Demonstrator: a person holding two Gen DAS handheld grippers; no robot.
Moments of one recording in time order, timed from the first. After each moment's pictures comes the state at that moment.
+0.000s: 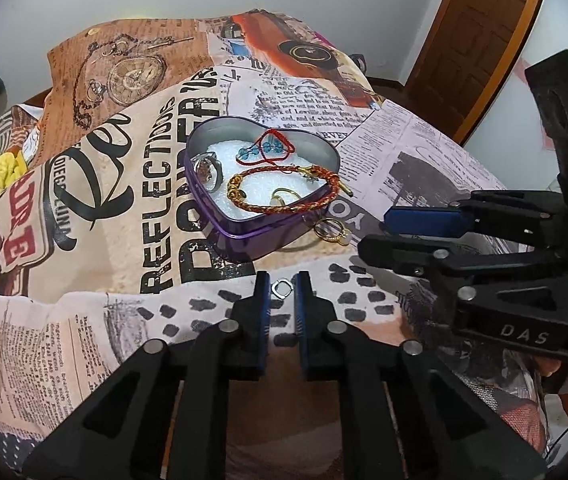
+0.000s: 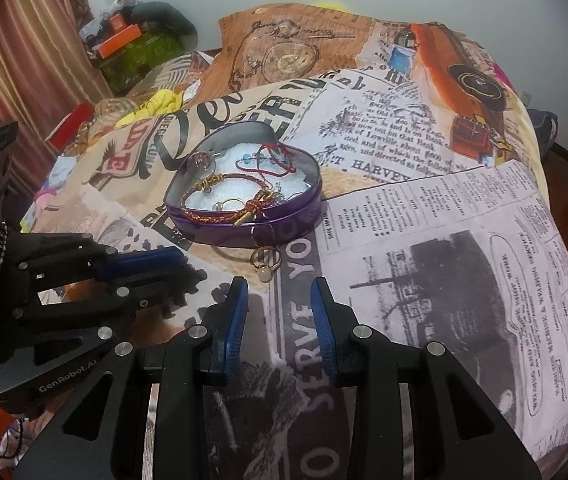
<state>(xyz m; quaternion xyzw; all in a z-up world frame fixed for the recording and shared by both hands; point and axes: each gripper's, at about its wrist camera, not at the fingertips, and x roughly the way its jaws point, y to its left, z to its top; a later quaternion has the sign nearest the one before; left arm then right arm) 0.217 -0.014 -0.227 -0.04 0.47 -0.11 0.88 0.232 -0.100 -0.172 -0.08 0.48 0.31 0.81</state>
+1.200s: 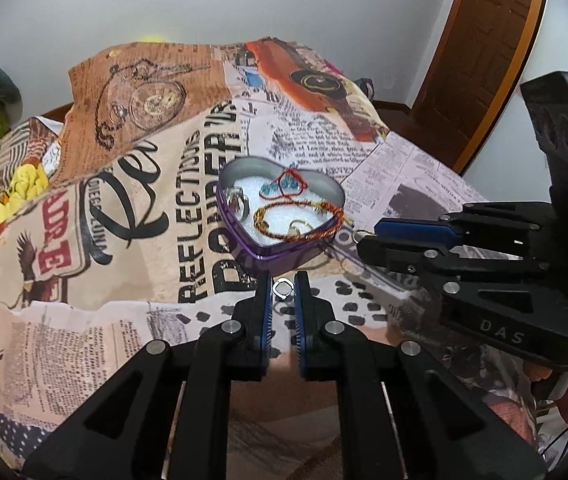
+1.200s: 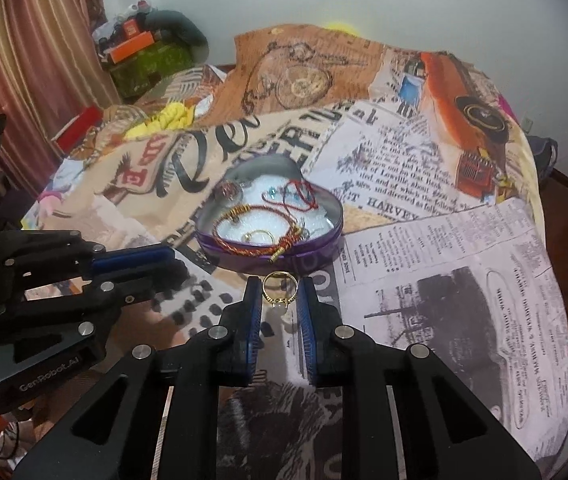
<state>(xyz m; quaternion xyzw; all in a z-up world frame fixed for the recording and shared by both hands) 0.202 -0.001 -0.194 -0.04 0.43 -0.09 0.90 0.224 -0.088 -0.149 -0.09 0.44 0.32 0.83</state>
